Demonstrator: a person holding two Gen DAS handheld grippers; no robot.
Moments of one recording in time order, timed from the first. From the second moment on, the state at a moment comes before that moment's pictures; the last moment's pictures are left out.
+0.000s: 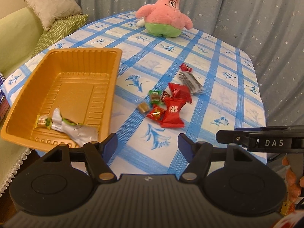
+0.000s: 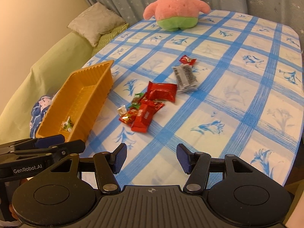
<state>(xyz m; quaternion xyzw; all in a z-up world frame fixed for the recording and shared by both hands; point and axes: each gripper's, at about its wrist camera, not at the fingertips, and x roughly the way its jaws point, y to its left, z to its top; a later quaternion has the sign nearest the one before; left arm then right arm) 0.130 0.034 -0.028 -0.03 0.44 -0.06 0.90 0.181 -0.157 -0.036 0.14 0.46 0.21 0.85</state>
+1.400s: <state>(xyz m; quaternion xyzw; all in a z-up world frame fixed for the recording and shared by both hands) 0.243 -0.013 -0.090 0.10 0.48 -0.15 0.86 0.223 -0.191 -0.067 0.20 0.48 0.13 0.84</state>
